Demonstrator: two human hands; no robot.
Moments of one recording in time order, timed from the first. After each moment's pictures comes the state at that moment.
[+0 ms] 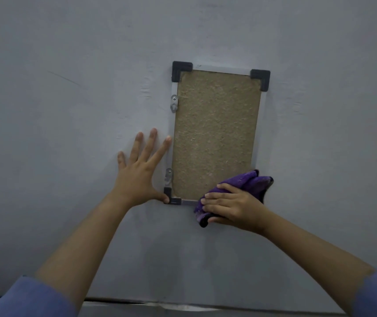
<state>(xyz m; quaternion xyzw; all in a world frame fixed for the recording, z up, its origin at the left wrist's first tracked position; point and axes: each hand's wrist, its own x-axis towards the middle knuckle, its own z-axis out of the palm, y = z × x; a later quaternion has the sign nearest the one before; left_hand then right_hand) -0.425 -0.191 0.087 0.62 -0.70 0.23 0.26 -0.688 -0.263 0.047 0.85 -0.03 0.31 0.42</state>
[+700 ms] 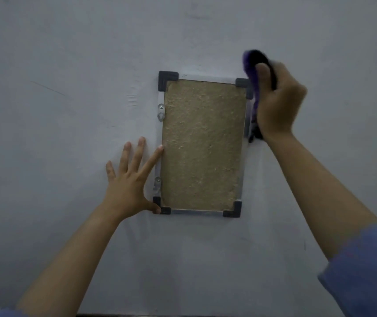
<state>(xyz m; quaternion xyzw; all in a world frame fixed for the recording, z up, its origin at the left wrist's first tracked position) -0.434 -0.186 0.086 0.63 -0.69 0.23 0.27 -0.696 -0.219 0.237 0.57 -0.20 0.76 0.25</state>
